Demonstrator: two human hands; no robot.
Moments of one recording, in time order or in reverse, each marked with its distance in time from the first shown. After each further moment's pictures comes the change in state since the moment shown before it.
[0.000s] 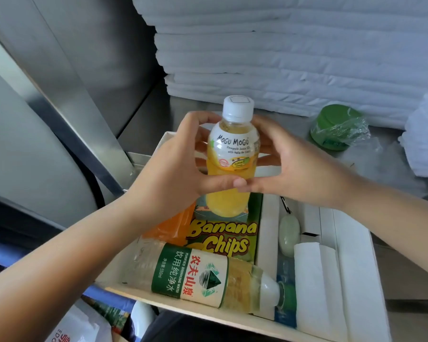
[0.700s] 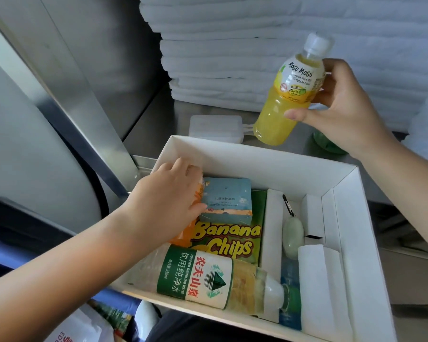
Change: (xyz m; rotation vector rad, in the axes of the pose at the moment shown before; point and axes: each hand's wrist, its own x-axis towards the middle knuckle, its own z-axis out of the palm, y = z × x) left_hand -0.023 -0.027 -0.004 0.931 -0.248 0.022; right_hand 0.027 0.046 -0.069 -0.030 0.519 0.018
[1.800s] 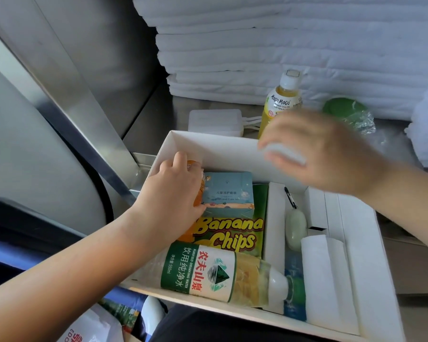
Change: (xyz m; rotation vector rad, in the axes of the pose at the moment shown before) left_hand 0.002 0.007 0.011 0.023 0.001 -0.104; right_hand -0.049 -0.033 0.026 -0.618 -0.228 -0.702
